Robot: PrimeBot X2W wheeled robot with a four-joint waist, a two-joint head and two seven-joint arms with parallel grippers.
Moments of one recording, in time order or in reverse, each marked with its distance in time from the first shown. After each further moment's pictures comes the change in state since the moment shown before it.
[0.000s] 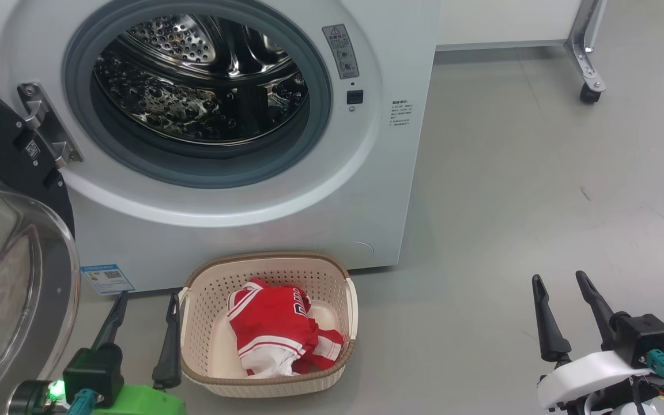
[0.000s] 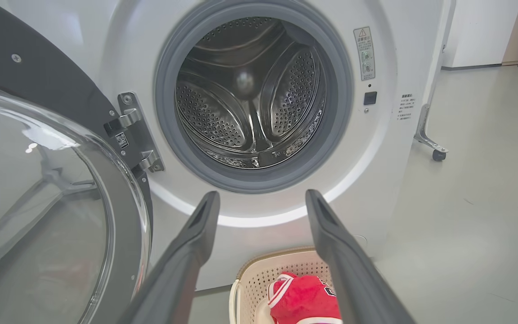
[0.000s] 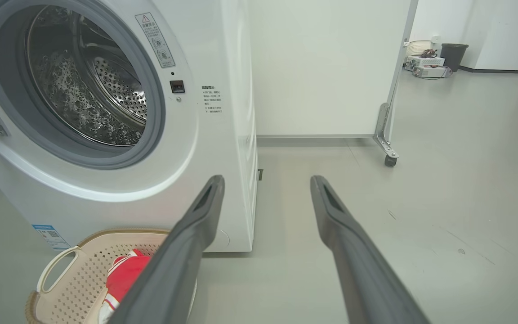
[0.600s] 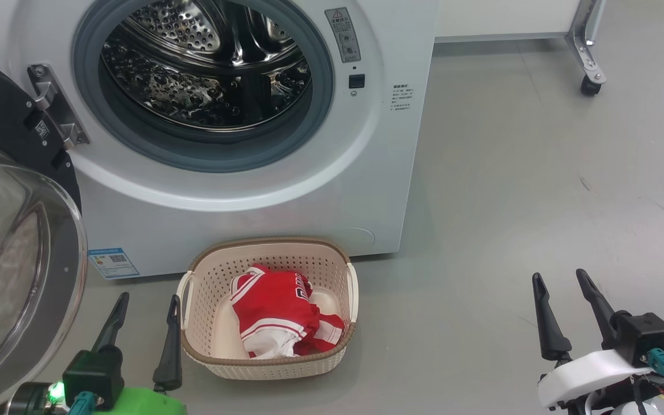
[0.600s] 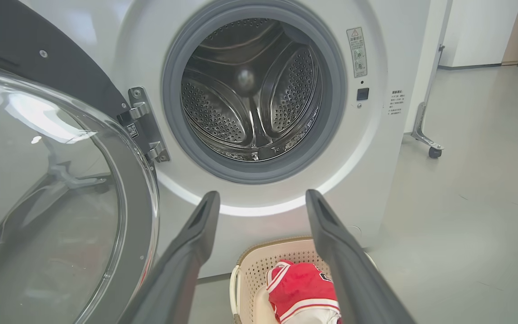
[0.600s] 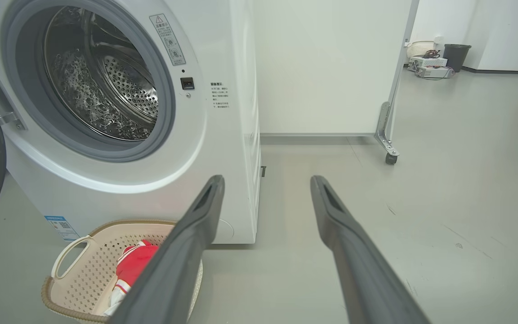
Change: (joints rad) left arm 0.013 0.000 0.000 -0.029 0.000 0.000 0.012; right arm 0.000 -0.003 0.002 -0.011 0.002 -0.001 0.003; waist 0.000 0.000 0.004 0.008
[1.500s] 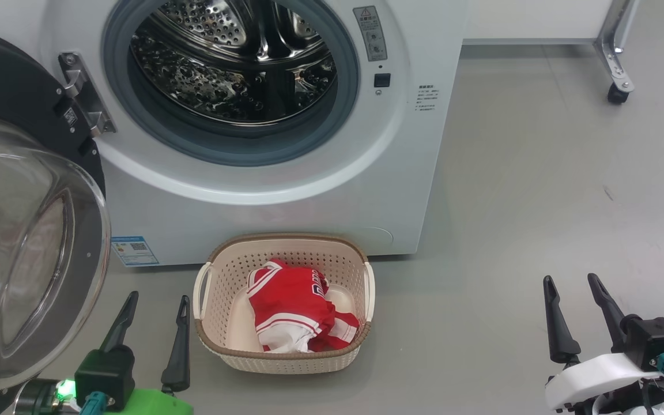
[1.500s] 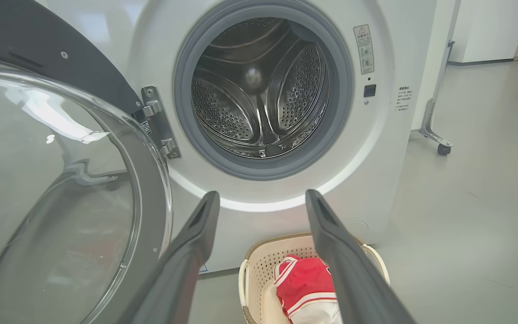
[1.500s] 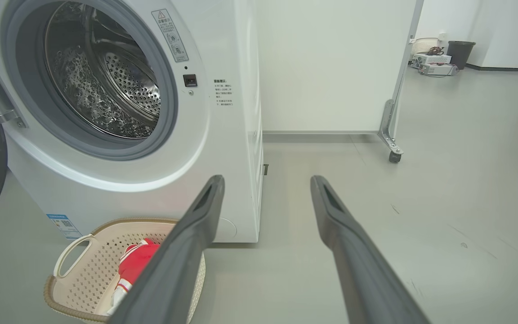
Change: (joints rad) left arm 0.005 0.002 -0.021 -0.026 0.022 0.003 0.019; right arm 0.020 -0.001 -0.018 -0.012 0.009 -0.024 0.004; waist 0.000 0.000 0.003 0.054
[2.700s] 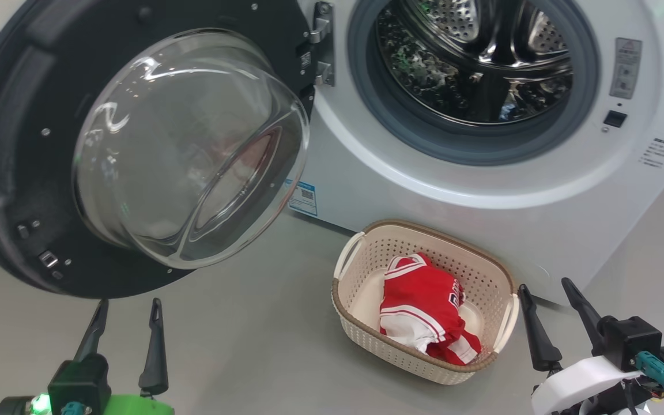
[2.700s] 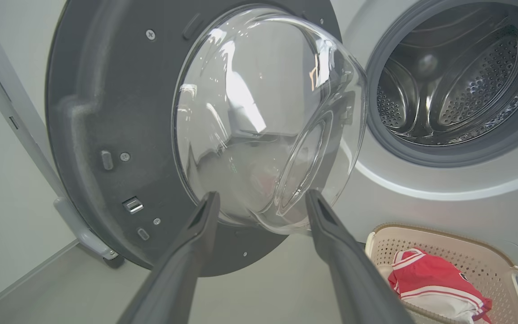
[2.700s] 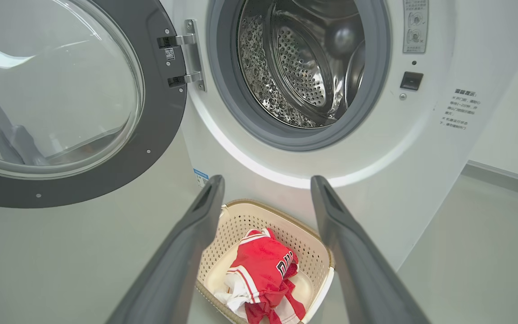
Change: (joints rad) left arm 0.021 -0.033 0.069 -0.004 0.021 0.007 -0.021; right arm -0.001 -0.024 0.053 -0.005 -0.002 0.029 0.031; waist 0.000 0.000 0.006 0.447
